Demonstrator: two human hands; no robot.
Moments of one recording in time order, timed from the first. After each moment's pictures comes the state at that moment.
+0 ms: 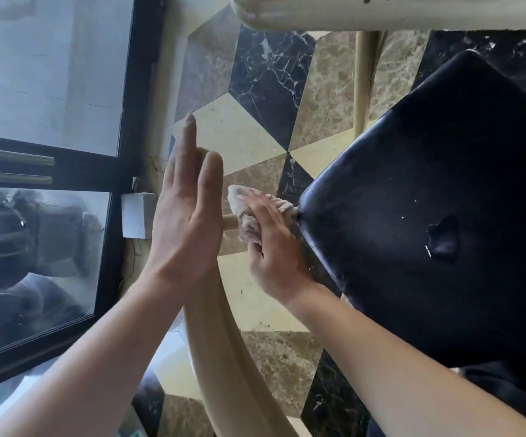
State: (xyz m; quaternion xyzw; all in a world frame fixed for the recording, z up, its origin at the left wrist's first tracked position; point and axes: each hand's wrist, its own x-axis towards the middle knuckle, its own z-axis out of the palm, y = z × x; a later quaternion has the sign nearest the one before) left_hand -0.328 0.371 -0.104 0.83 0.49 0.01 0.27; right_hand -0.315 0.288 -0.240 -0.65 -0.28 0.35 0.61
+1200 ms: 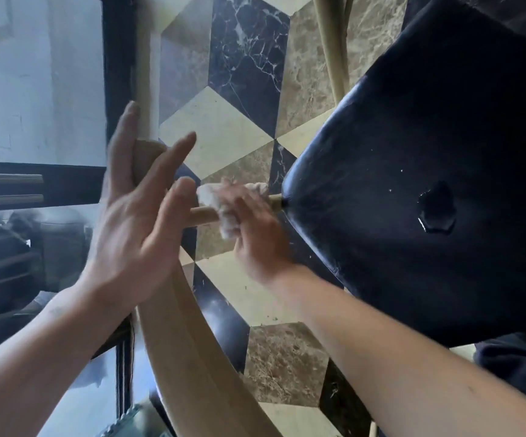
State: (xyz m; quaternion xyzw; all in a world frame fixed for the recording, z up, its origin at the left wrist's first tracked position) left_hand -0.340 0.373 -0.098 0.93 0.33 -0.09 0.14; right_hand -0.330 0.293 -0.290 -0.67 -0.29 0.26 0.63
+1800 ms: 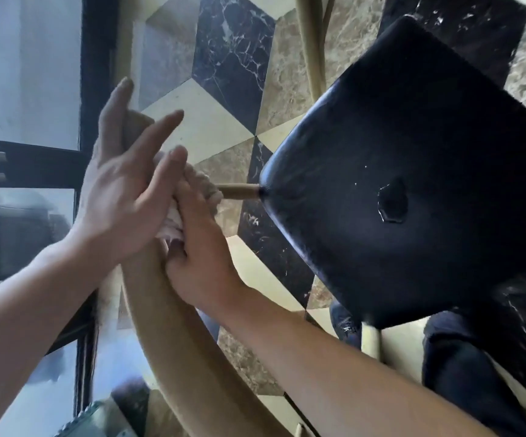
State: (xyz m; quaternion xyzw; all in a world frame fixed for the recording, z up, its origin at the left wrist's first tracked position) left_hand -0.336 0.370 -0.103 0.94 0.33 -0.07 0.12; right_hand -0.341 0.274 -0.191 -0.51 -0.19 0.39 0.74
